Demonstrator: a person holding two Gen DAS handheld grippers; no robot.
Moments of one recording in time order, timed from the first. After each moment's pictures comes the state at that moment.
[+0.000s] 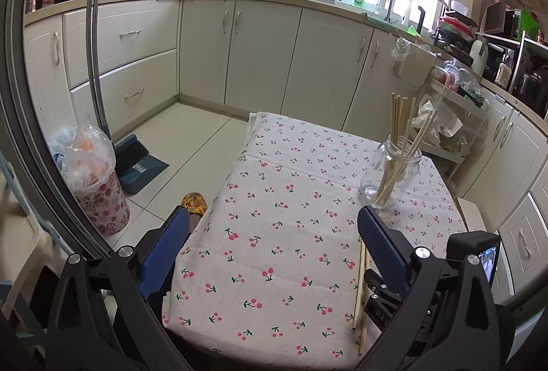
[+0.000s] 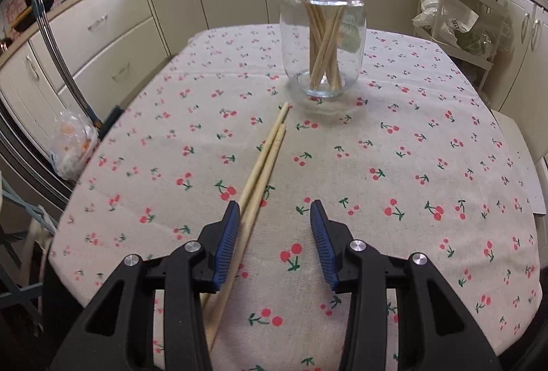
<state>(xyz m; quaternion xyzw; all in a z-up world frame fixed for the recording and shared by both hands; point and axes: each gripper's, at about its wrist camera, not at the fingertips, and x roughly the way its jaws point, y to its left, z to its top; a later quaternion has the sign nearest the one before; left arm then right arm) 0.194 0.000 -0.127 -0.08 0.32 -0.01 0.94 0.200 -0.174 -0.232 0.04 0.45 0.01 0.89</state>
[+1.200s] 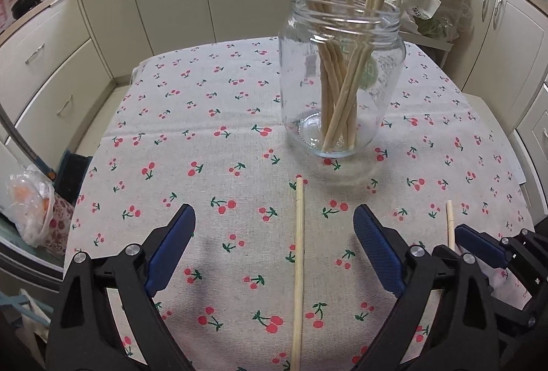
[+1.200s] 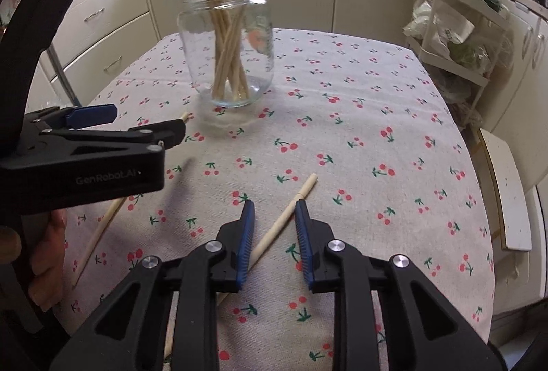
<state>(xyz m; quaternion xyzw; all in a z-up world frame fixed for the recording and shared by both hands) 0.326 -0.160 -0.237 0.07 0.45 -0.10 0.89 0.216 -0.267 -0.236 0.00 0.44 0.03 0.90</state>
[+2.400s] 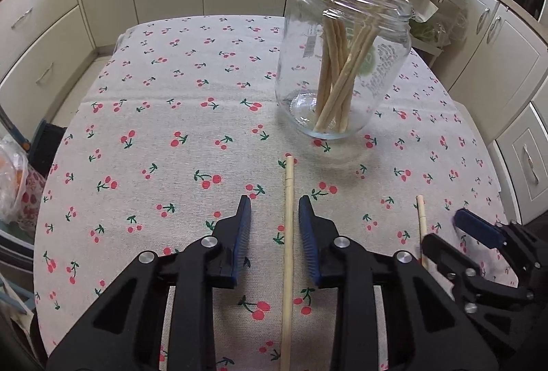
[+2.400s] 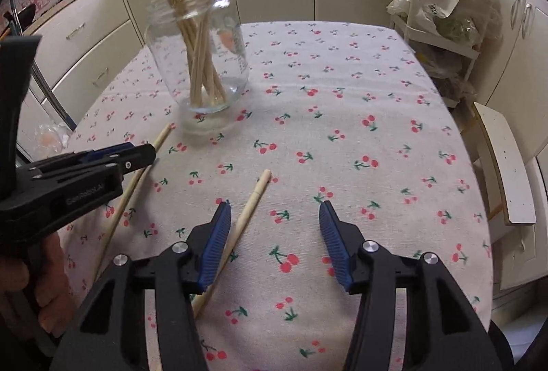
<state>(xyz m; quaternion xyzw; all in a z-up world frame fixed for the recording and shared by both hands) 0.328 -0.146 -0.246 0.01 0.49 -0.14 0.86 0.226 -0.283 -0.235 0.05 0.47 0.00 0.88</state>
